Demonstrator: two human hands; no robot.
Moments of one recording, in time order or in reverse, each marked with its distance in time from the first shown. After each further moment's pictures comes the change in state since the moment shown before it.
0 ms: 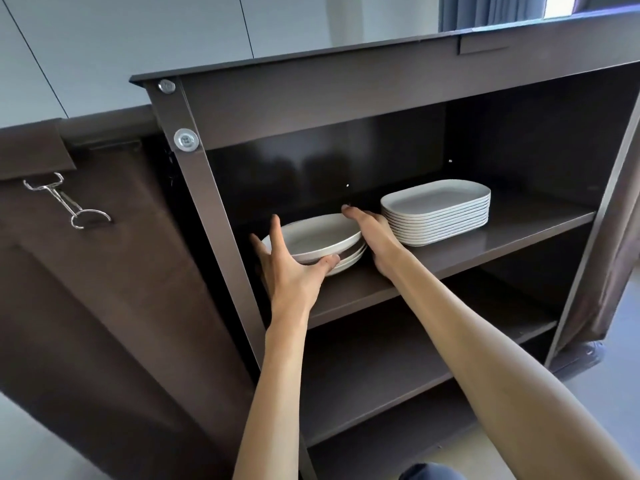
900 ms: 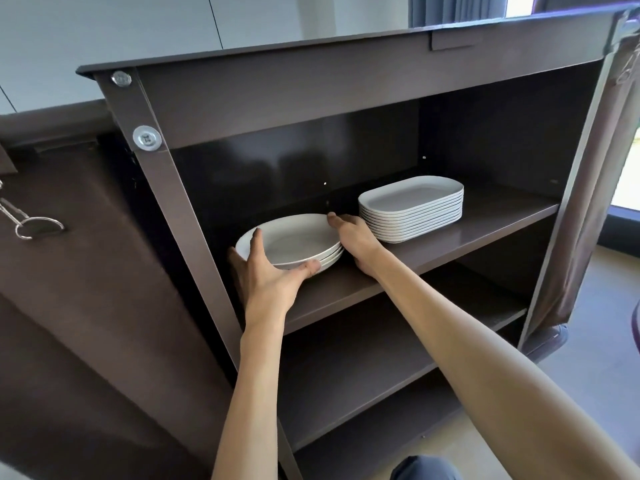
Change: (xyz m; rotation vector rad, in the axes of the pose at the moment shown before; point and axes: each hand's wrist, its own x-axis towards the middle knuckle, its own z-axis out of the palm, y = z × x) left_hand 0.006 0.000 -0.005 0.122 -0.050 -0.121; right_hand 0.011 0.013 -0.005 -0.181 0.003 -0.012
